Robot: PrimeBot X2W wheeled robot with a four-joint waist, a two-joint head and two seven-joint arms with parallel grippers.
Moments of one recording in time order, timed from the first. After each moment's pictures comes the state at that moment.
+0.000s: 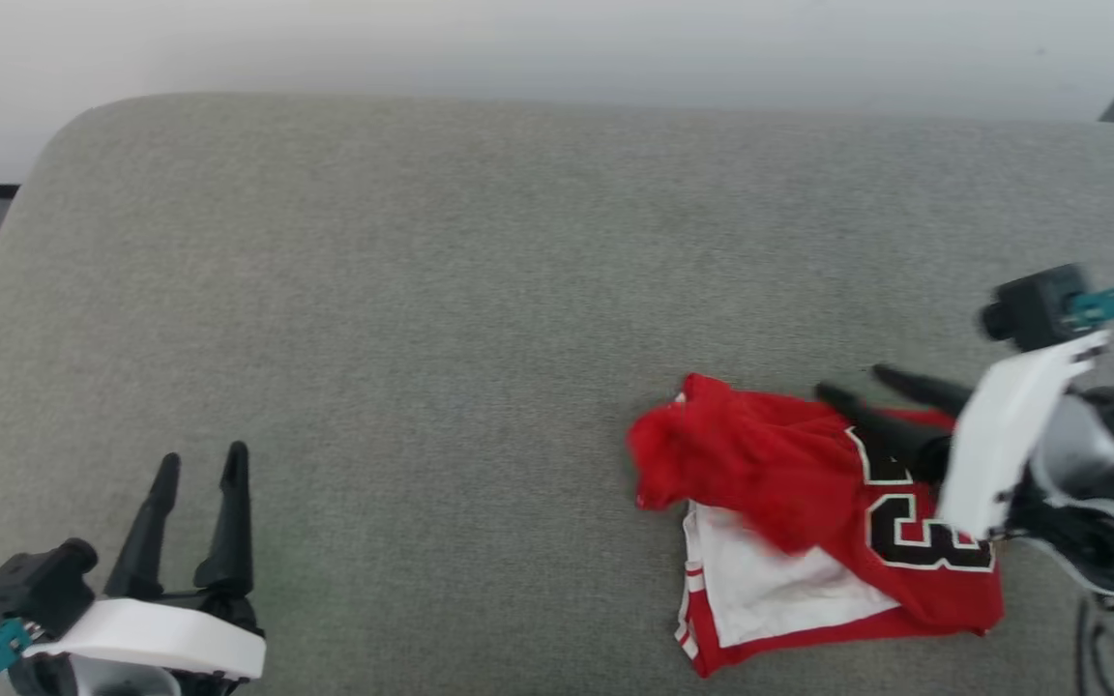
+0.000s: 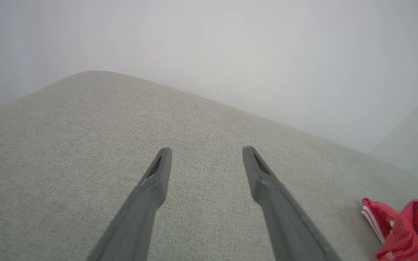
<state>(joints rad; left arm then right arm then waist) -0.04 0.26 -0.06 0.20 -0.61 -0.13 -0.26 -0.36 -0.45 0.26 0.04 0.88 0.13 0.67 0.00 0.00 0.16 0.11</state>
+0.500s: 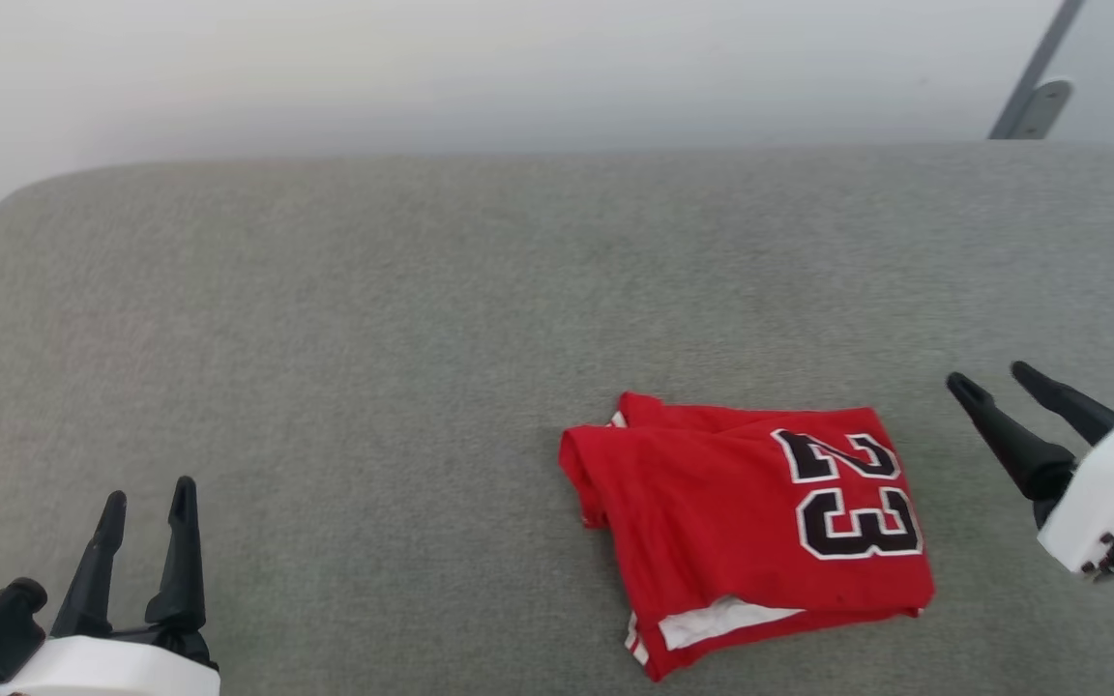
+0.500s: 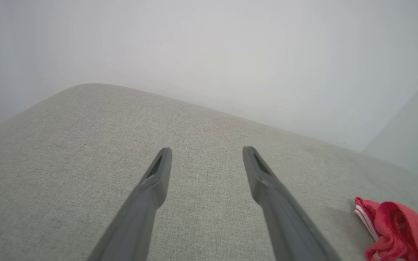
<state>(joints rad) 0.03 0.29 0.00 0.18 -0.60 -0.13 -0.26 -0.21 -0.50 0.09 0.00 0.80 0.13 0.47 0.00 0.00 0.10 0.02</state>
